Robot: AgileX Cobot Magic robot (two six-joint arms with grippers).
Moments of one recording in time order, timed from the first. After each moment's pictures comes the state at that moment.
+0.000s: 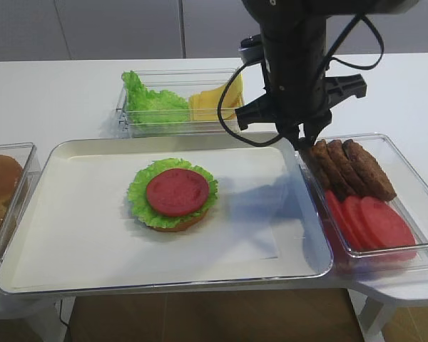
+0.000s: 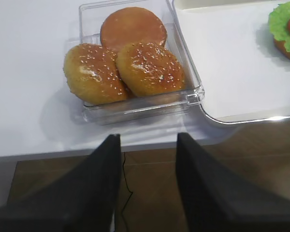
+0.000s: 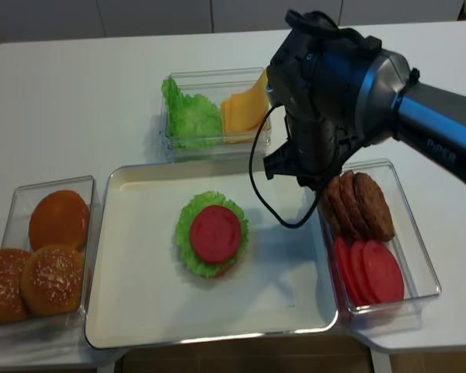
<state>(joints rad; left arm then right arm) -0.01 -0.02 -0.49 0.03 1.18 0.00 0.64 1.89 -1.56 -0.33 1.23 0.59</state>
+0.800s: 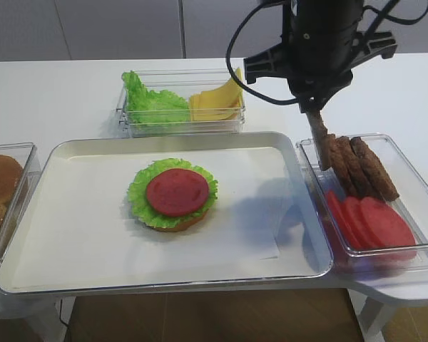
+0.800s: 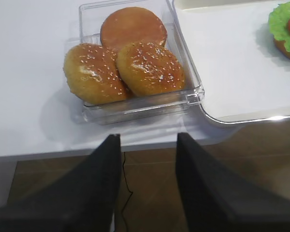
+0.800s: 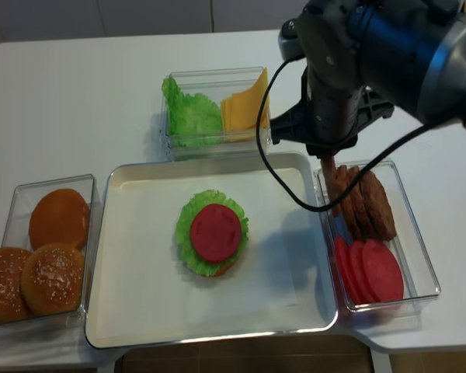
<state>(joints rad) -0.01 -0.02 -0.49 0.03 1.18 0.00 0.64 1.72 -1.55 -0.31 1.23 0.59</state>
